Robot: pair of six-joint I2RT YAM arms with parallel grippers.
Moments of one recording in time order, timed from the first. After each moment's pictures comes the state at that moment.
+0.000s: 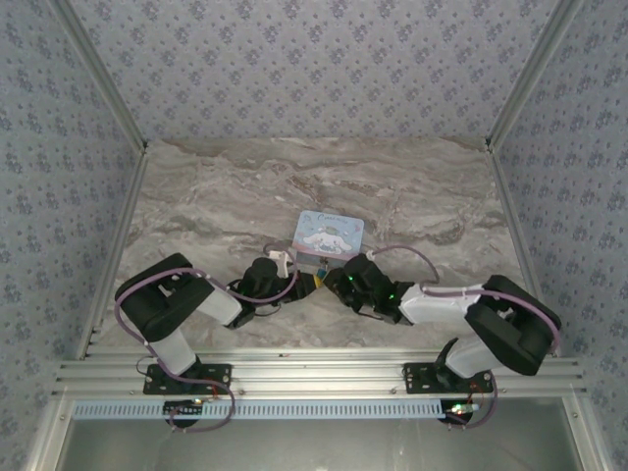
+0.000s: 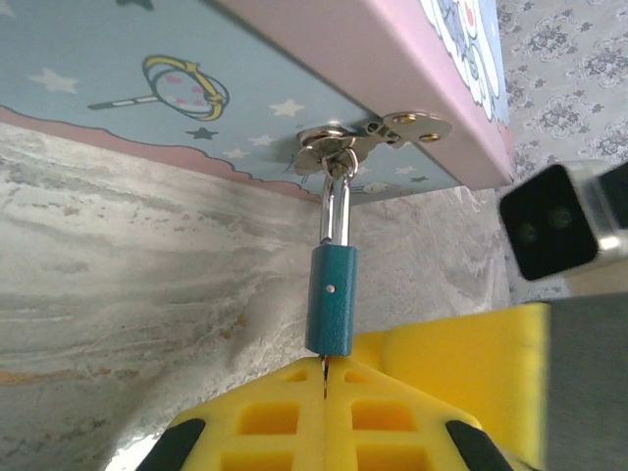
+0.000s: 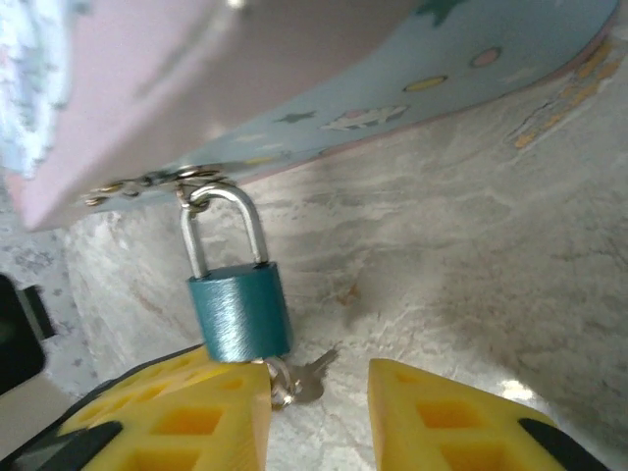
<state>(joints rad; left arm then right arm) -0.81 1.69 0.35 0.91 0.31 -1.05 0.88 1.39 0.46 0.24 0.03 1.43</state>
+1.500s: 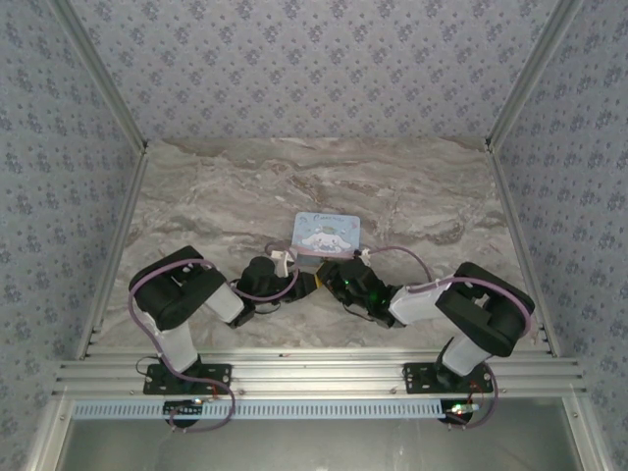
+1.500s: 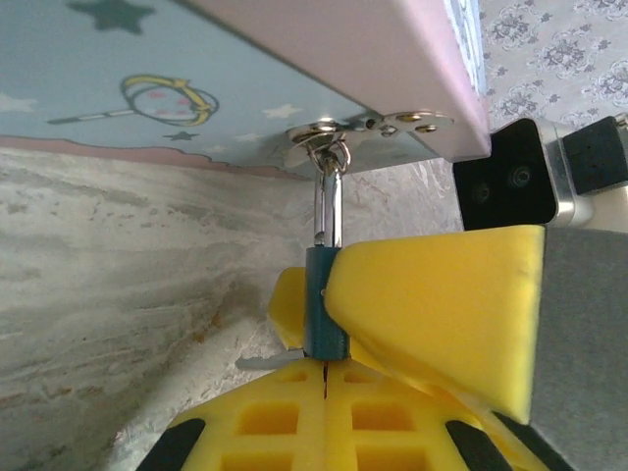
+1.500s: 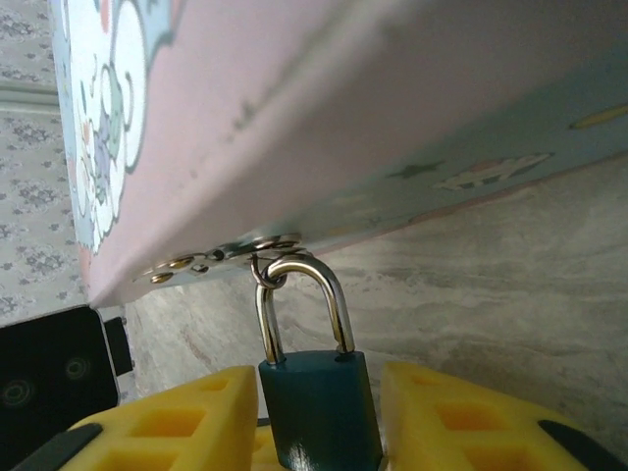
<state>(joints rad) -0.78 1.79 0.35 1.07 0.42 -1.11 0.90 1.58 0.44 0.58 0.11 1.44</state>
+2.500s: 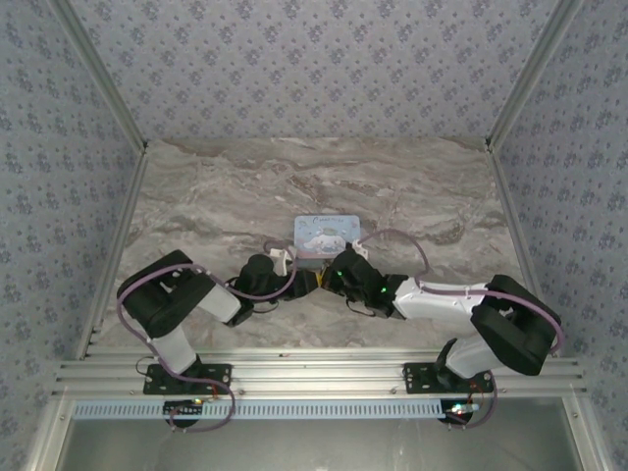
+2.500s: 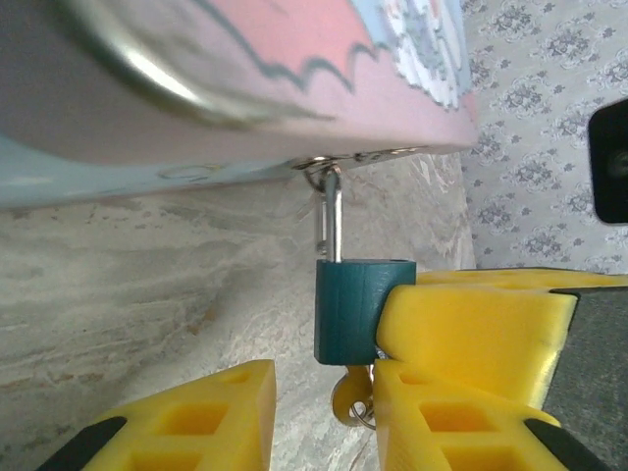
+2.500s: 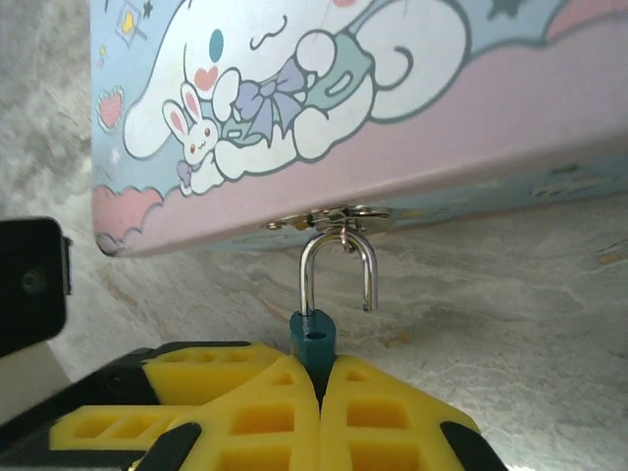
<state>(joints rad) -0.77 1.70 0.35 0.95 0.42 -1.04 0.93 1.41 0.62 0.04 0.15 1.11</state>
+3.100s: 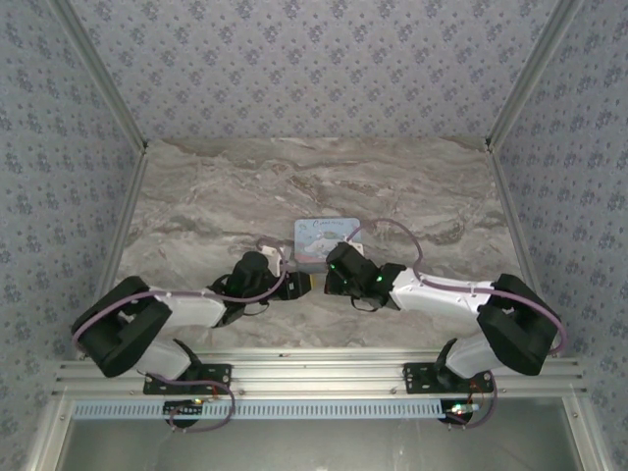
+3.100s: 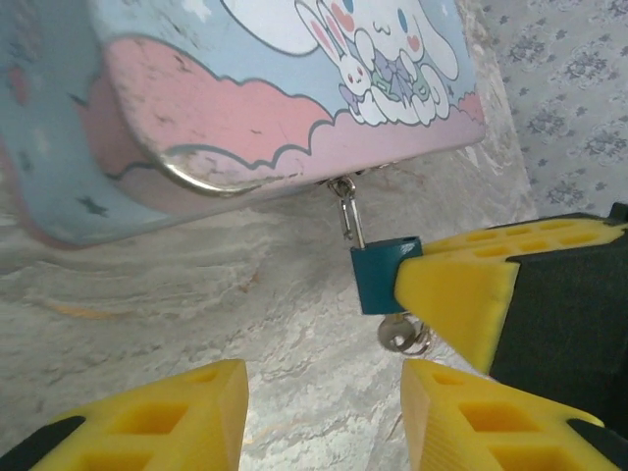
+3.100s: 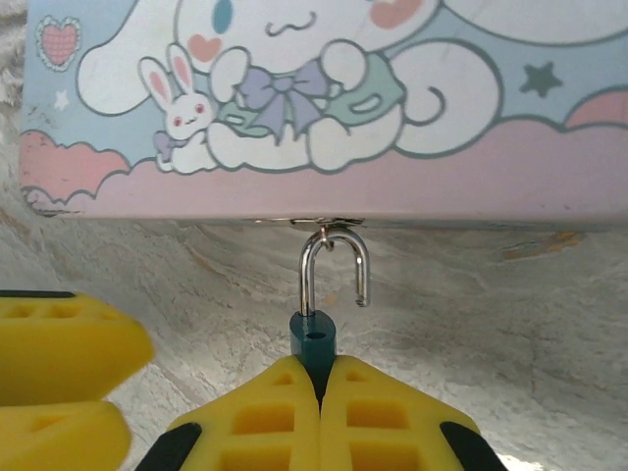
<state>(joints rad) -0.77 1.39 0.35 0.52 0.32 -0.84 0.92 1.41 0.76 -0.27 0.14 0.87</state>
